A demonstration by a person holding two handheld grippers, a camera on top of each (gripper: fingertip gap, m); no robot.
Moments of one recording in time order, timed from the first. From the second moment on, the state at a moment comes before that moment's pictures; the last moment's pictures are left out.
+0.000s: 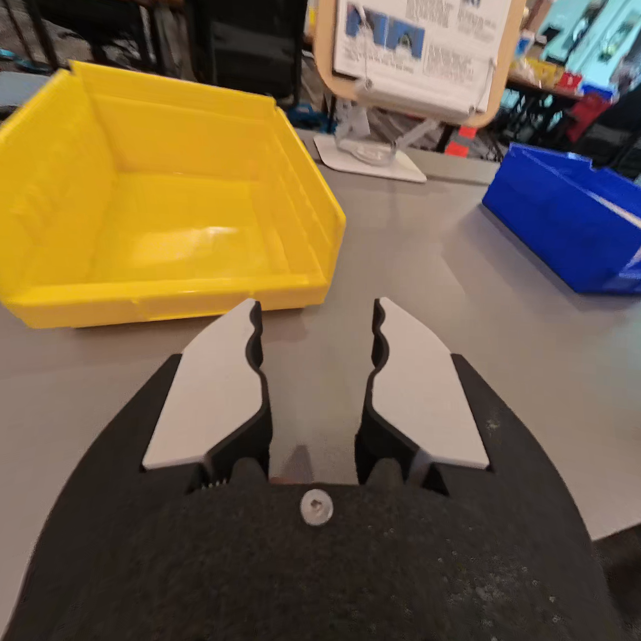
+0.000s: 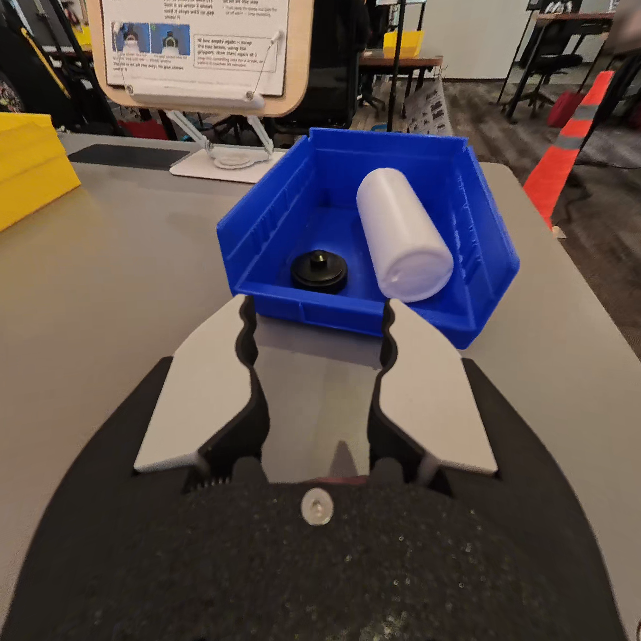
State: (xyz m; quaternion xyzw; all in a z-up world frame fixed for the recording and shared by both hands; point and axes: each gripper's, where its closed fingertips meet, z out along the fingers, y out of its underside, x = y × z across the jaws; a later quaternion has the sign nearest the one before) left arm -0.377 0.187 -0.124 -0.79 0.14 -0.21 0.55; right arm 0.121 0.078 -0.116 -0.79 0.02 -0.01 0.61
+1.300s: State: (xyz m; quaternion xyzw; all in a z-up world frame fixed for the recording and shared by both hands) left arm -0.369 0.176 -0.121 -0.79 0.18 -0.16 0.57; right arm -0.006 0.185 -0.146 -0.84 -0.06 0.11 0.53
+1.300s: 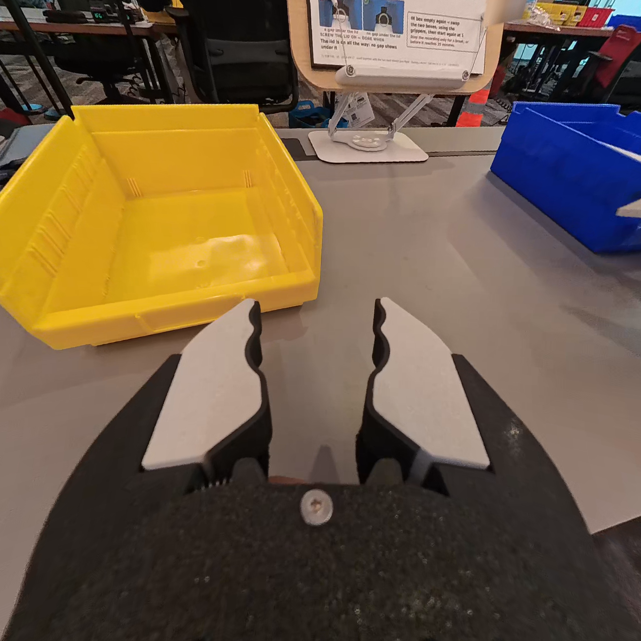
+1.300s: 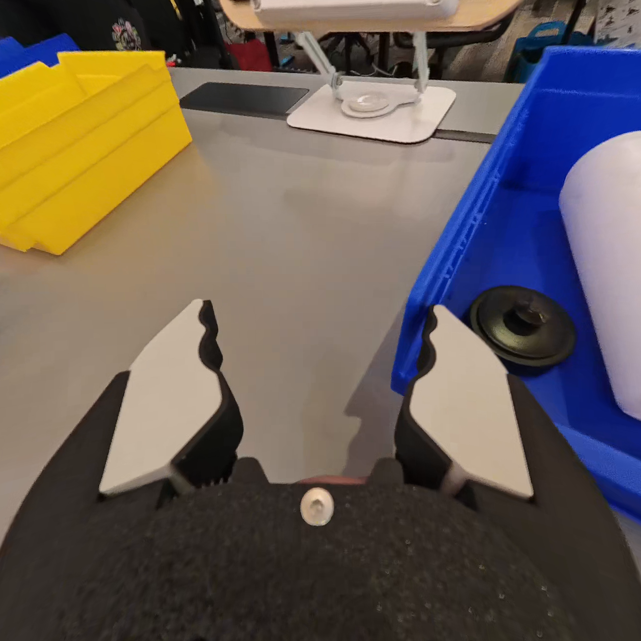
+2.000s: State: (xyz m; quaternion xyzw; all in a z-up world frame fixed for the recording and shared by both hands) left arm -0.033 0.209 -0.144 -0.75 0.39 -0.27 0.46; right arm 0.111 0.099 -0.108 -0.78 0.12 -0.06 0.62
